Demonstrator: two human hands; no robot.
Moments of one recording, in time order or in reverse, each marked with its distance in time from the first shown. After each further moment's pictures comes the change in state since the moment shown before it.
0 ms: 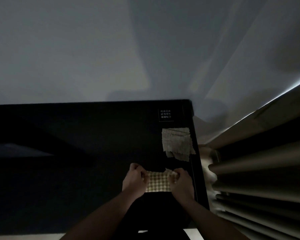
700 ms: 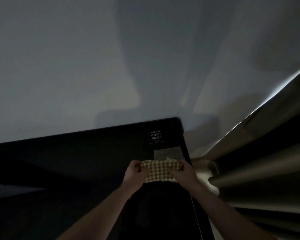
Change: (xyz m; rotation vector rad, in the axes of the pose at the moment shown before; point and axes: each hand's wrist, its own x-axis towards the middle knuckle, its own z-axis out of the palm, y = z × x) left_hand 0.065 0.082 -0.067 -0.547 -0.010 -0.084; right_hand 0.078 -0.064 -0.089 0.464 -0.113 0.063
